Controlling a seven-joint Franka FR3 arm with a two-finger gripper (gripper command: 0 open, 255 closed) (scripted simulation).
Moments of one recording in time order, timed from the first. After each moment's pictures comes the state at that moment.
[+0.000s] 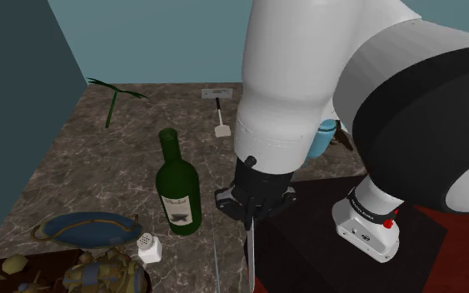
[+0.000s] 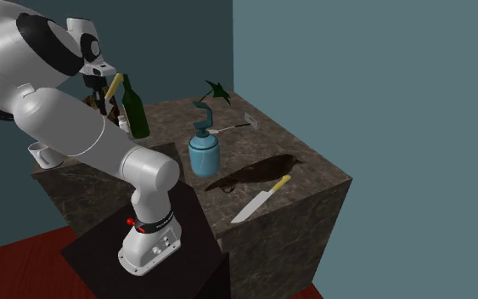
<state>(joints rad) 0.14 -0.56 0.90 -2.21 0.55 1.82 1.36</state>
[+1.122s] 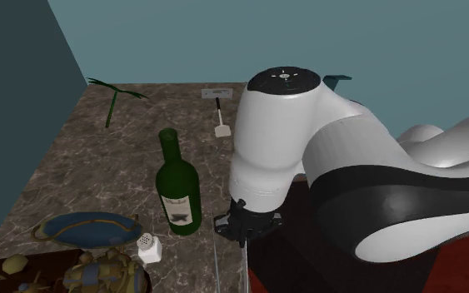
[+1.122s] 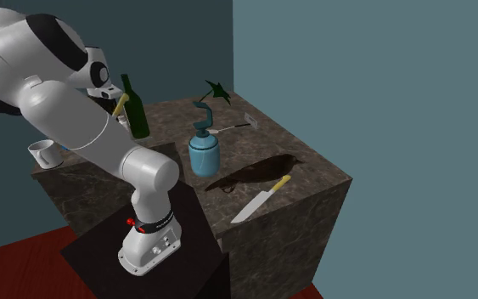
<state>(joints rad) 0.11 -0.50 1.03 -2.37 0.60 2.05 1.33</state>
